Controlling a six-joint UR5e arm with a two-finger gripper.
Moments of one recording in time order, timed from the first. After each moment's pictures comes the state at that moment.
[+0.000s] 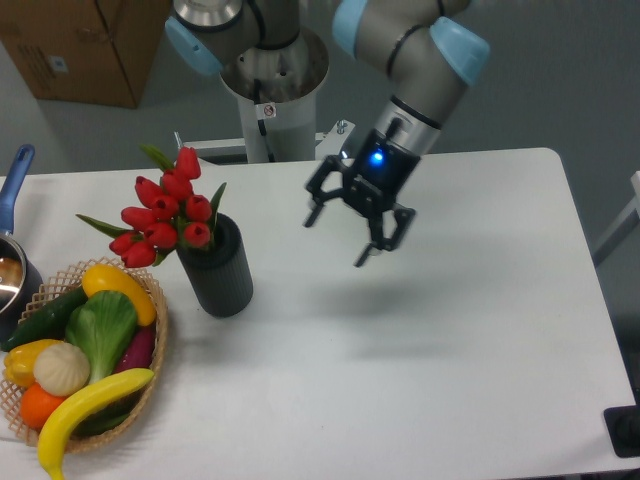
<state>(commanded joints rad) 2.75 -1.59 -2.02 -1.03 0.58 1.45</state>
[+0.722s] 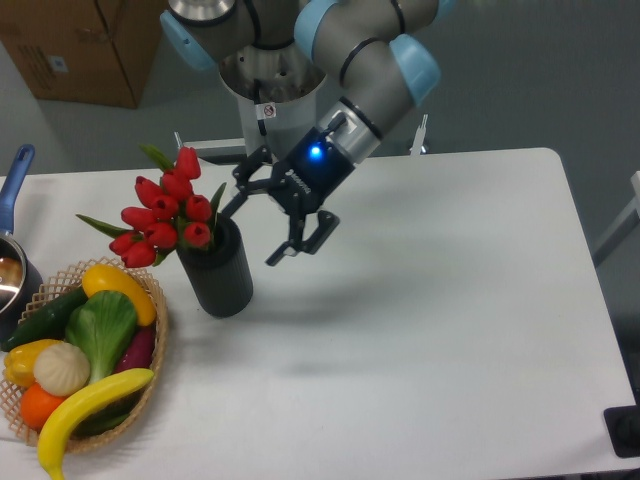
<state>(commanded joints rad) 2.64 -1.62 -2.06 -1.02 0.45 1.47</state>
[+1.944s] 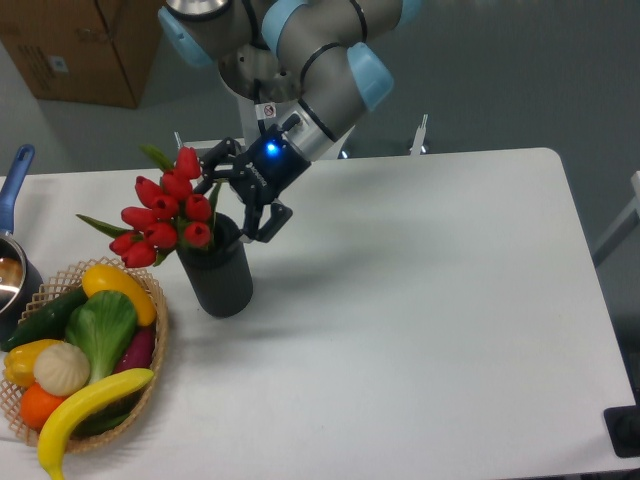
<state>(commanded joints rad) 2.56 -1.58 -2.18 -1.02 0.49 1.53</state>
